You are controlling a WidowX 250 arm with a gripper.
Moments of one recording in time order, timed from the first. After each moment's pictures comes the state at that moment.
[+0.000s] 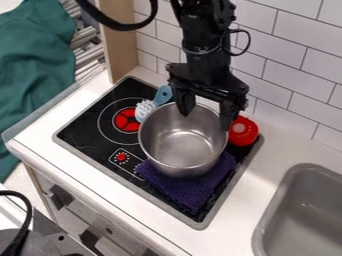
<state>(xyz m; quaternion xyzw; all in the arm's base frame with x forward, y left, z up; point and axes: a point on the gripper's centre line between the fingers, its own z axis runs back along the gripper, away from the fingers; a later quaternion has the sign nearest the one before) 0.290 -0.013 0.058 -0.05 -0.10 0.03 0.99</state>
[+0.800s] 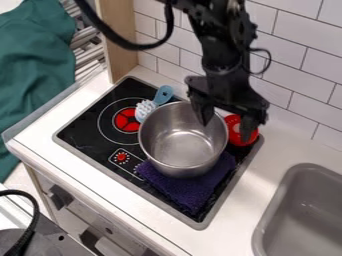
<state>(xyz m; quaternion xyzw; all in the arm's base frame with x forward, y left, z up) 0.294 -0.052 0.046 -0.05 -0.14 0.00 0.99</state>
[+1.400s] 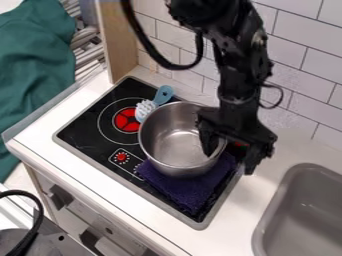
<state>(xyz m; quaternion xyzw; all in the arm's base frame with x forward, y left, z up) 0.284 -0.060 0.002 -0.04 -0.03 0.00 1.00</state>
